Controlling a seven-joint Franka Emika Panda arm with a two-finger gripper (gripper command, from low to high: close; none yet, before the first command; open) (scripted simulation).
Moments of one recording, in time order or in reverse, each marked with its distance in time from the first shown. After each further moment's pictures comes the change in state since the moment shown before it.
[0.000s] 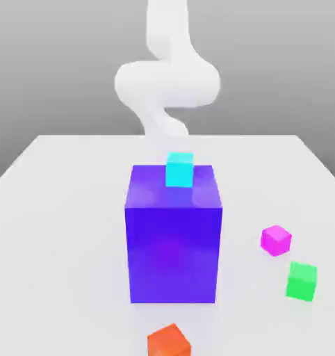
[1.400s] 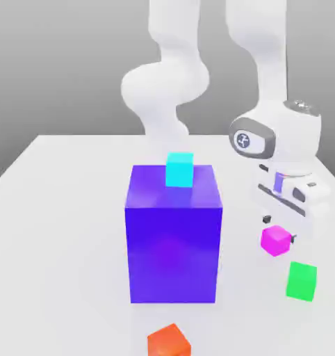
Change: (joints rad) arm 0.769 0.943 0.032 -0.546 -0.077 0.752 -1.061
